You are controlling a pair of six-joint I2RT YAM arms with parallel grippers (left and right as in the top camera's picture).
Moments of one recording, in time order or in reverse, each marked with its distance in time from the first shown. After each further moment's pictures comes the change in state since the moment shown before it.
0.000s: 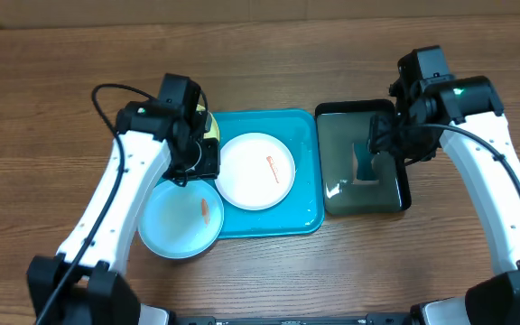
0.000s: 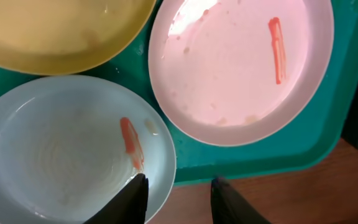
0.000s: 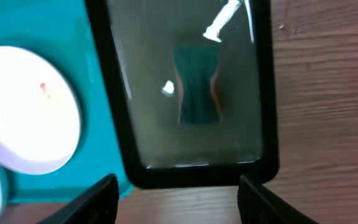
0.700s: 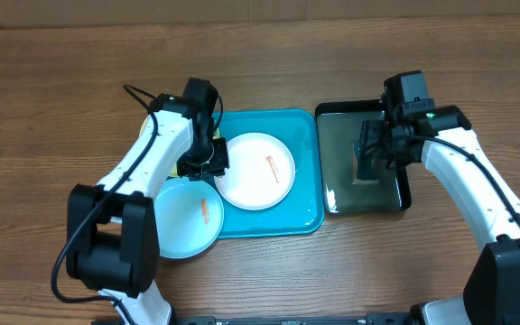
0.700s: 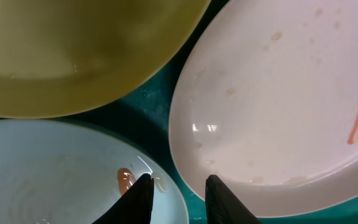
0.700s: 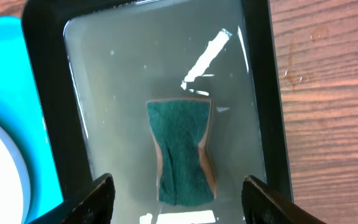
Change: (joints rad) left arm -0.010 0.253 -0.001 0.106 -0.050 -0.101; right arm 0.000 0.021 -0.288 0.431 0.085 0.008
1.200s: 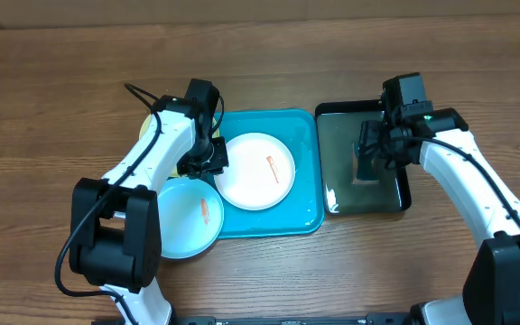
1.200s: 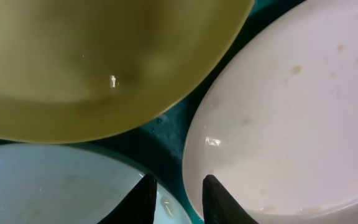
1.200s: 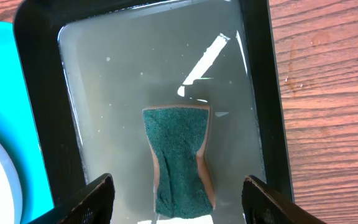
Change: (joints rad) left arm 0.000 0.022 -0.013 0.057 -0.057 -0.029; right arm 0.000 0.008 -0.019 0.037 0.008 0.000
